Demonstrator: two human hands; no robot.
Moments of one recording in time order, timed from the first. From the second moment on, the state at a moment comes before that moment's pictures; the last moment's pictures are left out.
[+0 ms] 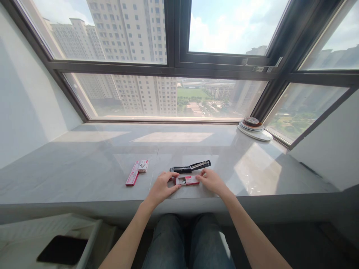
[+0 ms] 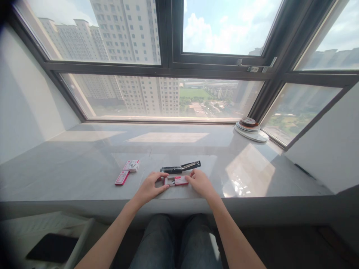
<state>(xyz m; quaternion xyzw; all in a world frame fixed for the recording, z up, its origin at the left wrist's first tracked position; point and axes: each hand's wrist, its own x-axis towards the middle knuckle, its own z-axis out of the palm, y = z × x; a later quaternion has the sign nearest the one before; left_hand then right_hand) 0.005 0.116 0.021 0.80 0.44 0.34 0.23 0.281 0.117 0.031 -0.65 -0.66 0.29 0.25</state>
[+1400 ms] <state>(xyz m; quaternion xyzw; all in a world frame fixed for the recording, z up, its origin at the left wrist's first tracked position) -0.006 0.119 0.017 0.75 0.45 0.38 0.29 0.283 0.117 0.015 -0.52 -0.74 0.26 0.33</state>
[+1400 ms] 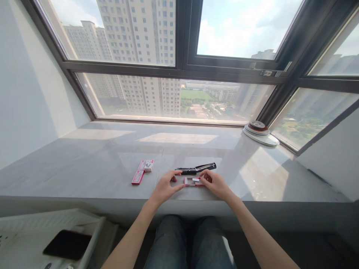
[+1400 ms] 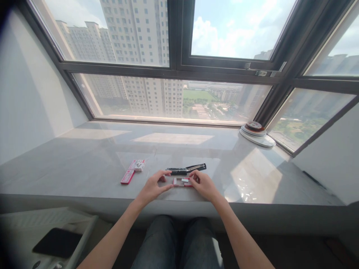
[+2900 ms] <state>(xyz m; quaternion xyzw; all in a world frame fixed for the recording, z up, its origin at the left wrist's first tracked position) 0.011 0.134 0.010 0.77 0.54 0.30 0.18 0.219 0.155 0.044 -0.49 -0.80 0.21 0.27</state>
